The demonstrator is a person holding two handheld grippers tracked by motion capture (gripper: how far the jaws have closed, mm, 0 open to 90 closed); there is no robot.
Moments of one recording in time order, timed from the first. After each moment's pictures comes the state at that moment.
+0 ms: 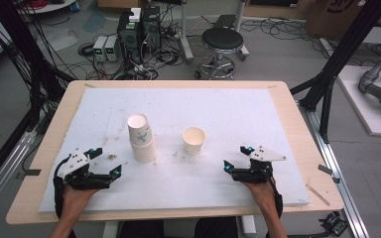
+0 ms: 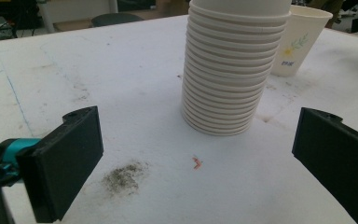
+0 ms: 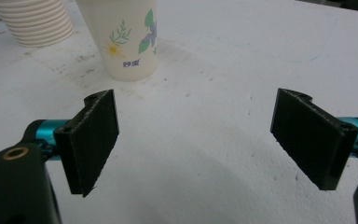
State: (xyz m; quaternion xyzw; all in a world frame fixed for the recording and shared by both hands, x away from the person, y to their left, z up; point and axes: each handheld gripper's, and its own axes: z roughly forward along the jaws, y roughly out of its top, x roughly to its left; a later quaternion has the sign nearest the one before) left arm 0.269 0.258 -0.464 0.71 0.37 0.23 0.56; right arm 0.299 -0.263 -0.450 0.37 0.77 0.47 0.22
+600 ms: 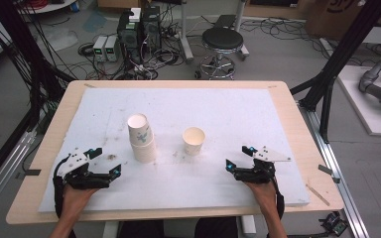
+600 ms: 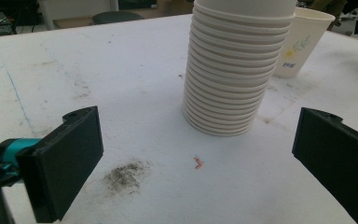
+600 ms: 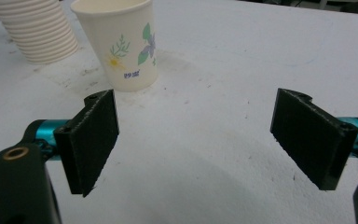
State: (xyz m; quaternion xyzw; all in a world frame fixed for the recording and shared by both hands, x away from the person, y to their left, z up) left arm 0.270 0.259 -0.465 0.70 0.38 0.23 0.56; right arm 0.298 -0.270 -0.451 0.38 0.75 0.50 0.21
